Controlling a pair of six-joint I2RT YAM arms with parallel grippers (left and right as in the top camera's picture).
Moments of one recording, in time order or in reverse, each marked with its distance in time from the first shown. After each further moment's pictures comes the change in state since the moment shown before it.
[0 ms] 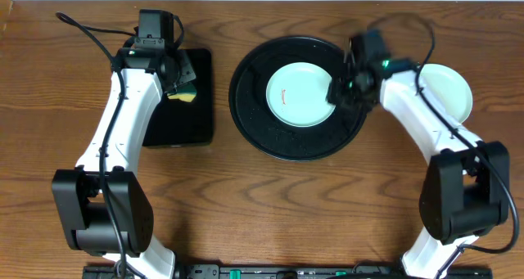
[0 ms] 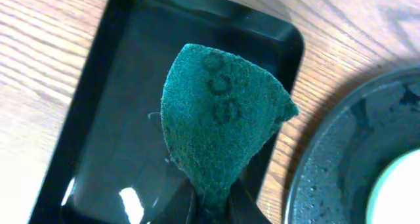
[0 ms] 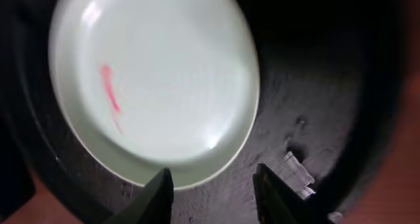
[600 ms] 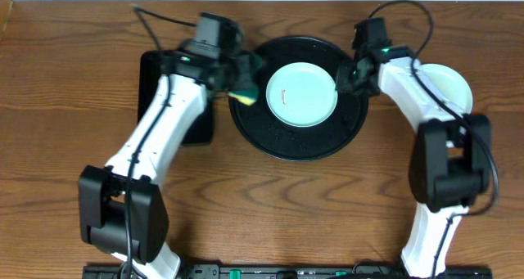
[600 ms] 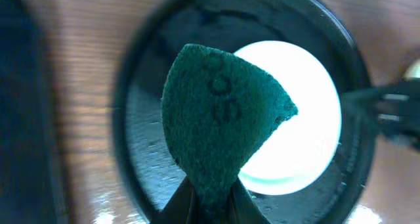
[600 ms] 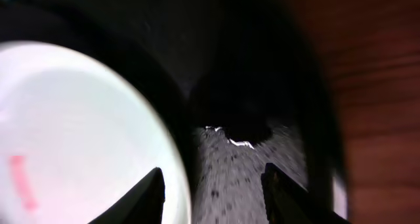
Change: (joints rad) left arm -0.264 0.000 -0.002 0.105 0.230 0.068; right arm -0.058 0.218 0.086 0.115 0.086 -0.095
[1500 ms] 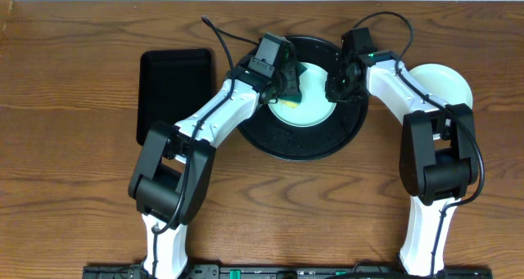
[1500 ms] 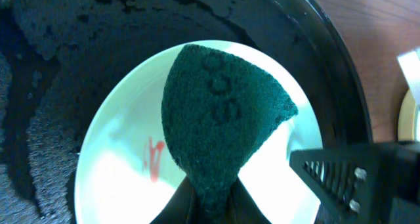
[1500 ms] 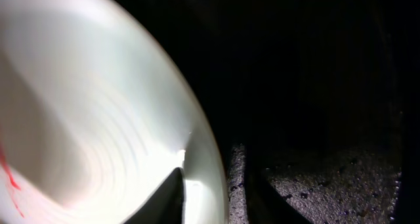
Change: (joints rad) left arm -0.175 0.276 -0.002 0.349 -0.042 -0.226; right arm 0.034 0.055 0.000 -0.015 -0.075 -0.022
